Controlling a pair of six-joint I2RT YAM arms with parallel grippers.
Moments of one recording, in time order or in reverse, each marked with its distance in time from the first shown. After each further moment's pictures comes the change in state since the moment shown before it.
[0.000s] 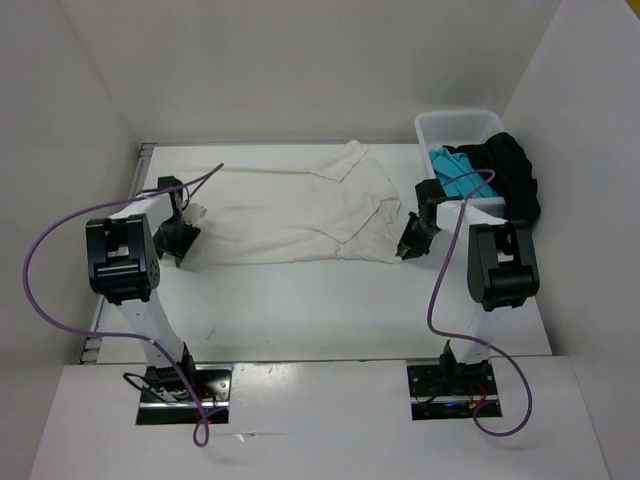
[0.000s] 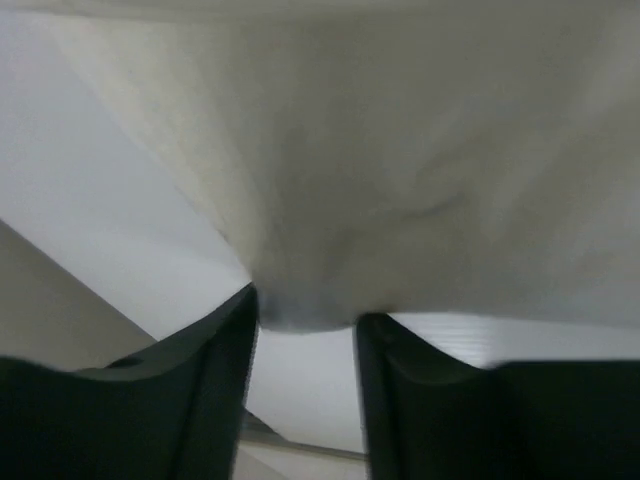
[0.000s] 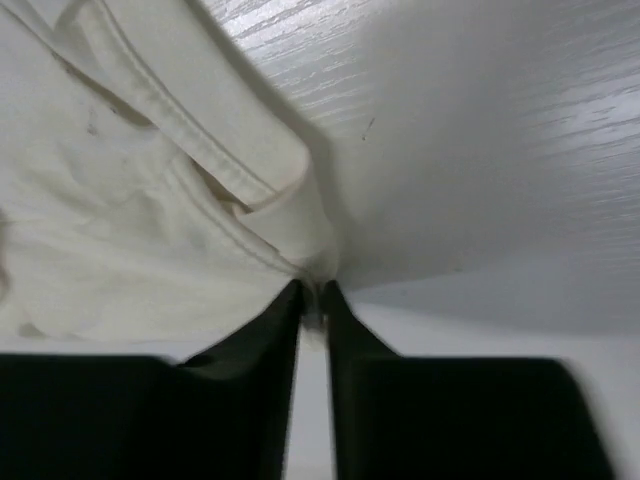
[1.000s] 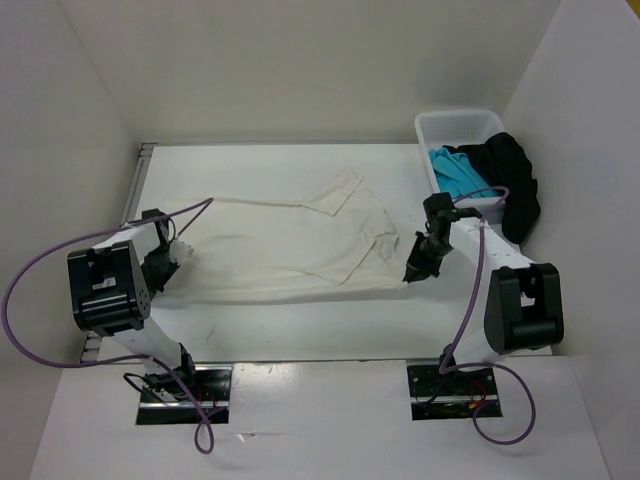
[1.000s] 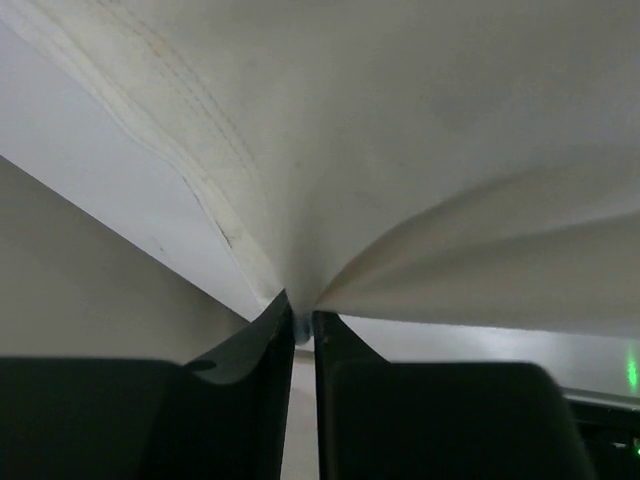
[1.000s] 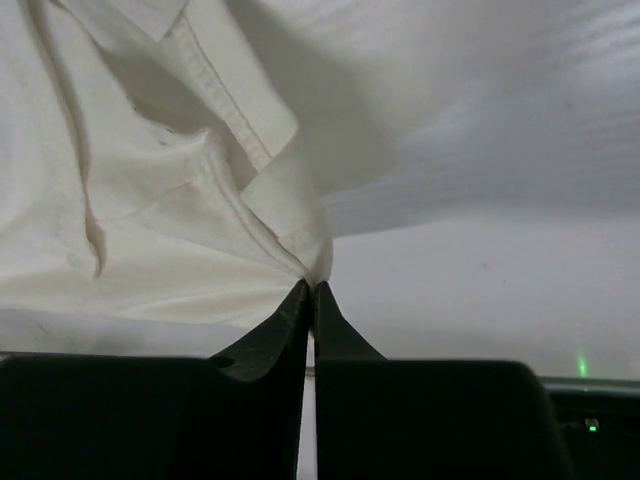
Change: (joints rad) left arm 0.104 -0.236 -0.320 -0.037 -0.111 0.140; right arm 0.017 -0.307 -0.133 -0.270 -0.081 0.032
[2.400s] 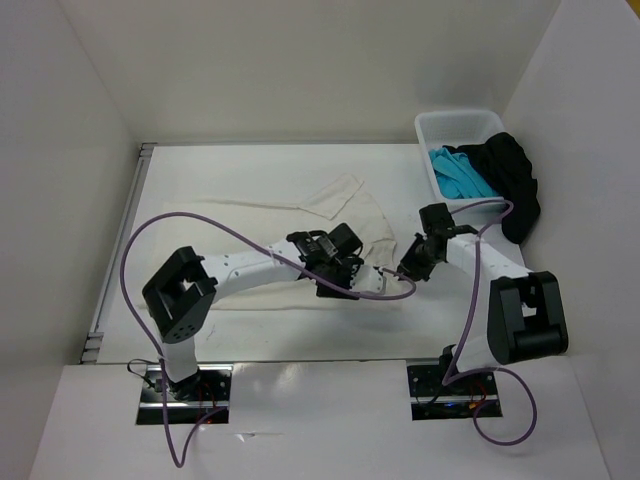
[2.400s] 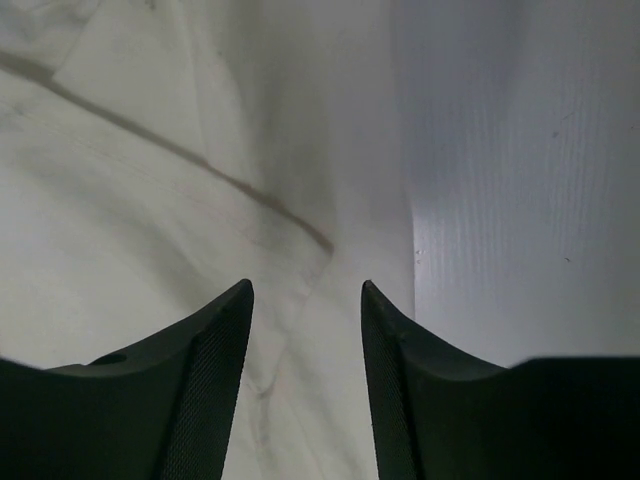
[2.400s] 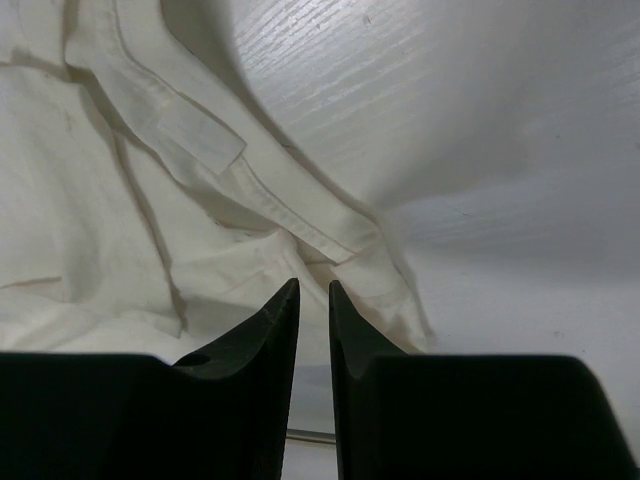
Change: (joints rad) left arm -1.231 0.144 0.401 0.198 0.482 0.121; right arm 0.043 -0.055 -0.166 0.267 0.018 0.207
